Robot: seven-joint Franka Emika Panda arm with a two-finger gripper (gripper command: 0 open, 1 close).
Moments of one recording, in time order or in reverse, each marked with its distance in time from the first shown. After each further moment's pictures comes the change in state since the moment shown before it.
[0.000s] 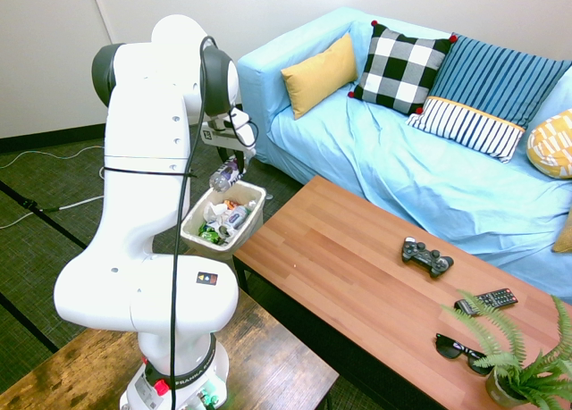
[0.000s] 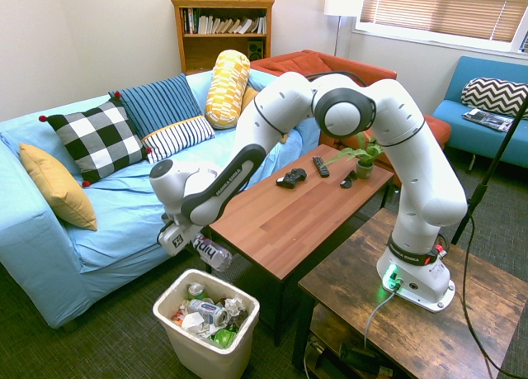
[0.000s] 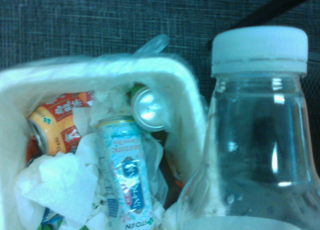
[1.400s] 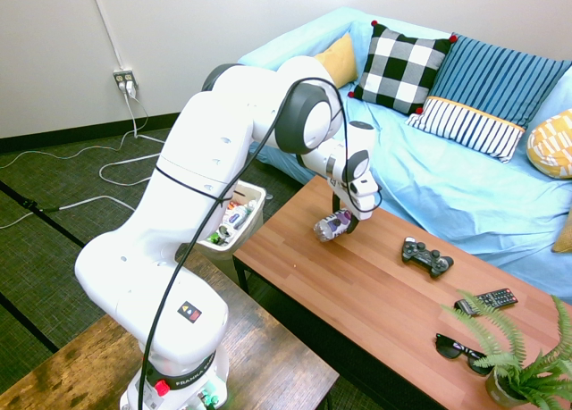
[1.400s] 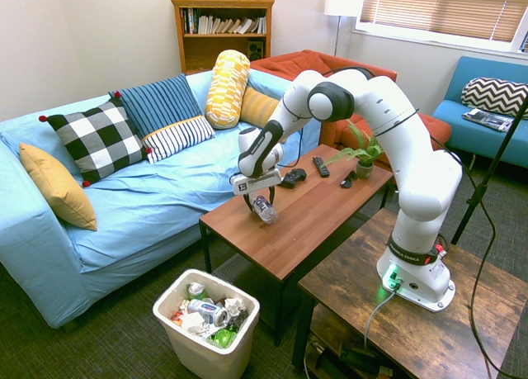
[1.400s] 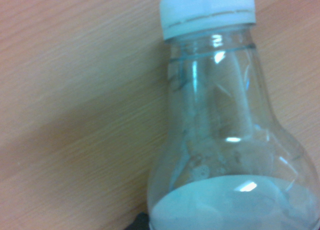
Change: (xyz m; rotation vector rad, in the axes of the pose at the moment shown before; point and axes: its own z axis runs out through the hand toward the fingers) arm 0.338 0.237 0.172 -0.002 -0.215 0.610
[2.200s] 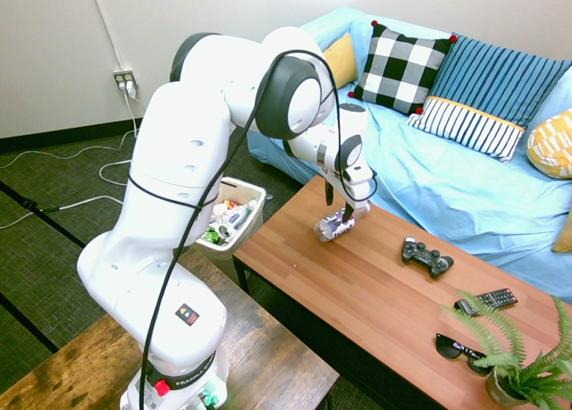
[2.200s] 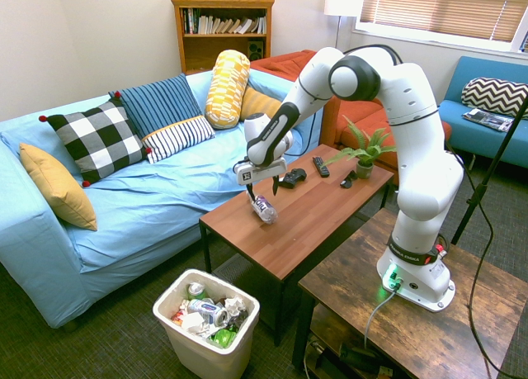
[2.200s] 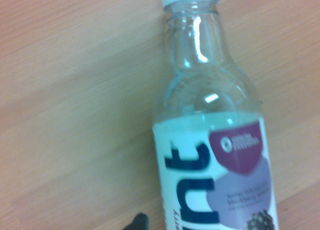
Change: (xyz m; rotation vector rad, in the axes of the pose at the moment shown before) arm -0.021 0.025 -0.047 0.046 0.013 -0.037
